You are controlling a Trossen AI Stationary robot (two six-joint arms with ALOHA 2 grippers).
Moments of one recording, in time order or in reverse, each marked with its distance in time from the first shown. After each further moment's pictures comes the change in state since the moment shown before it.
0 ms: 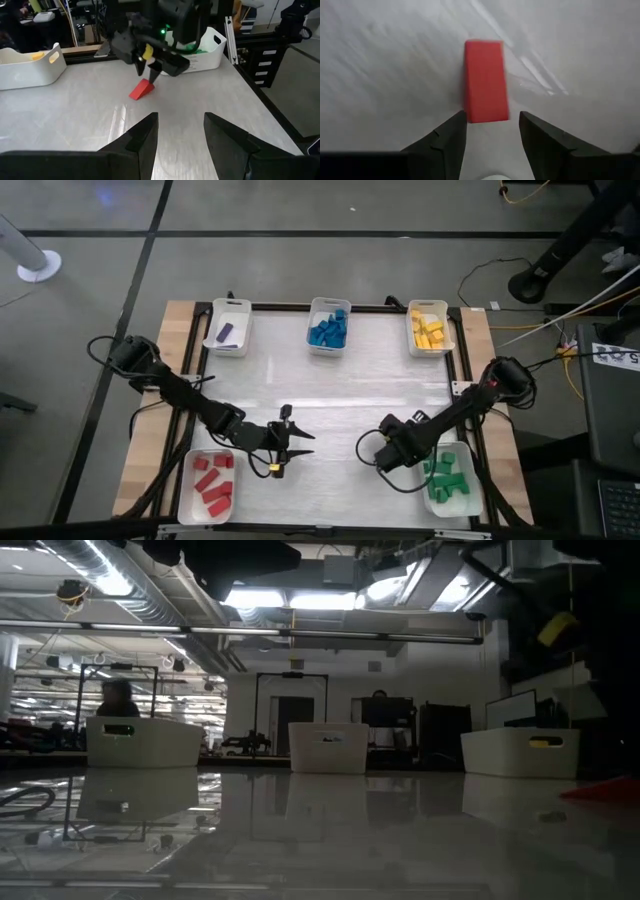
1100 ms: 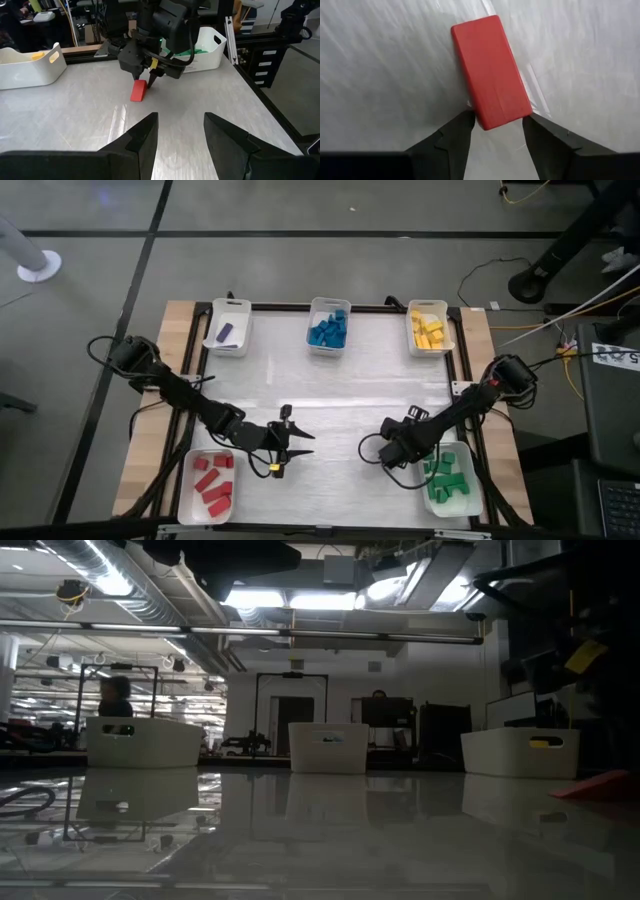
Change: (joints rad) left arm 0.000 0.000 0.000 0.000 0.000 -0.002; right arm -0.001 -0.019 -0.143 0.153 -0.011 -0.306
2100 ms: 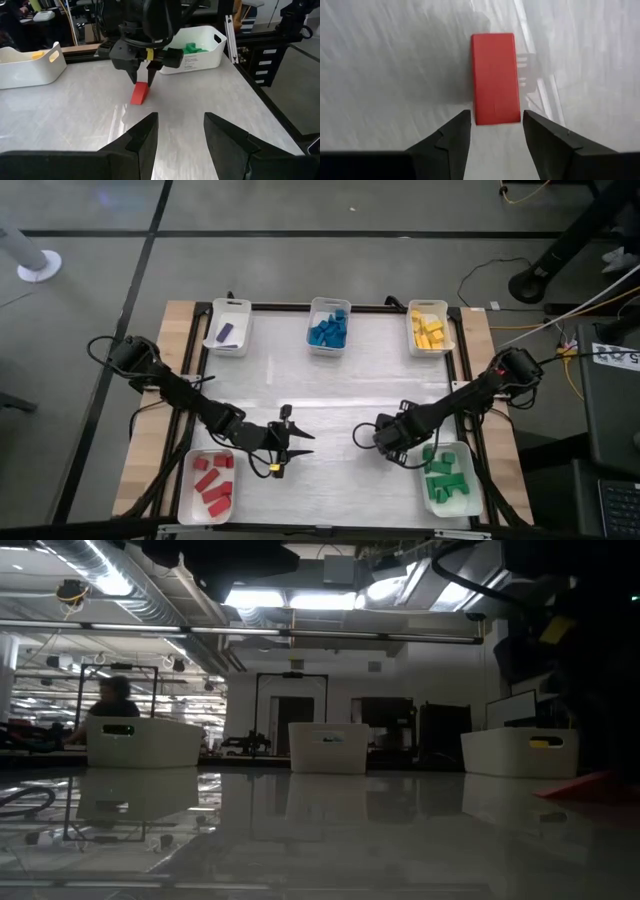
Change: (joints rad) left arm 0.000 0.000 0.000 -0.004 0.000 -0.001; right arm -0.113 -0.092 -0.001 0.047 -0.071 -0.244
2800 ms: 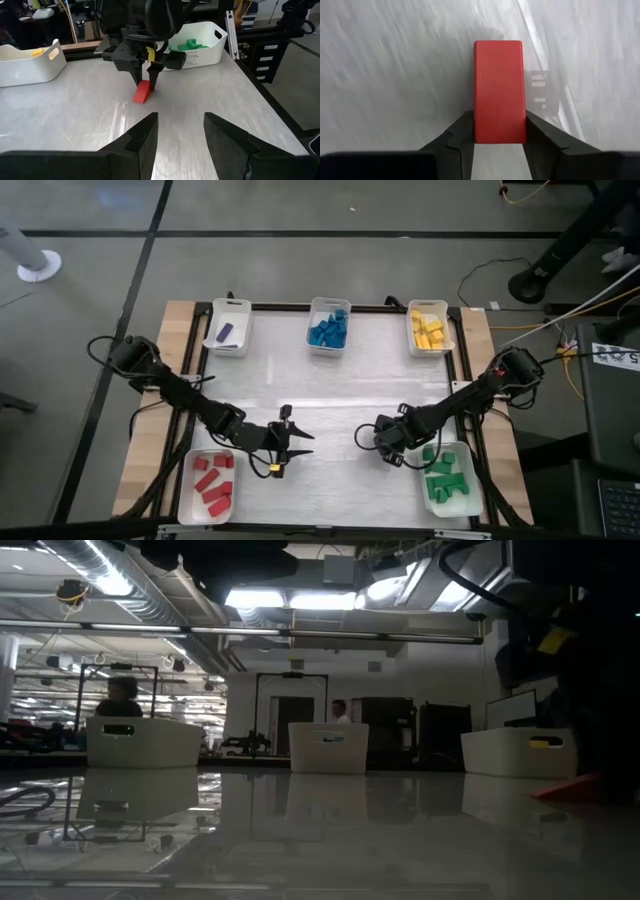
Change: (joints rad) left arm 0.000 0.000 0.000 -0.018 0.000 0.000; right arm 0.003 -0.004 -0.089 0.184 0.029 0.049
